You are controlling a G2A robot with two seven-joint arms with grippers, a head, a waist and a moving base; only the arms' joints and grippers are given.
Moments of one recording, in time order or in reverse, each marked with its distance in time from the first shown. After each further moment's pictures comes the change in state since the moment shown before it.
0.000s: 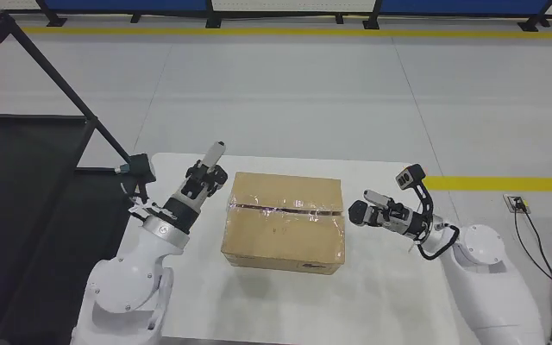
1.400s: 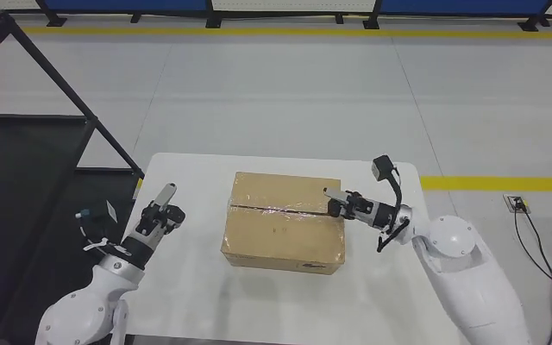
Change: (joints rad) left arm 0.222 0.049 -0.199 0.030 -0.117 -0.073 -0.060; right arm 0.006 -0.003 -0.107 -0.173 -0.234 0.092 -0.203
